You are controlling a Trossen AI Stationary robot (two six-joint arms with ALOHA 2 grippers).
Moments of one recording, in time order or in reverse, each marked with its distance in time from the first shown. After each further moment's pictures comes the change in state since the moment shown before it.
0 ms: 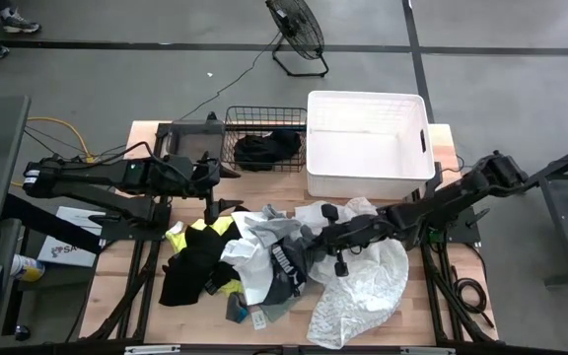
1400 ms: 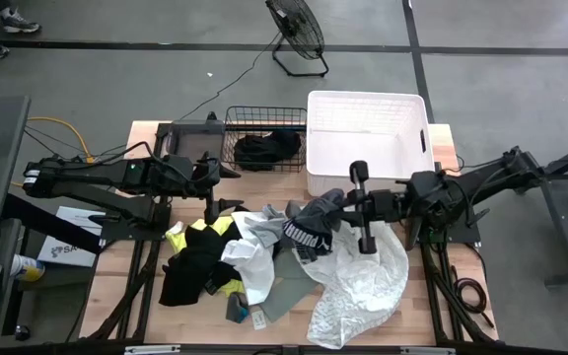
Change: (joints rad) left arm 0.000 0.000 0.000 0.001 0.000 -0.010; right arm -0.003 -0.229 0.297 -0.031 0.052 -0.292
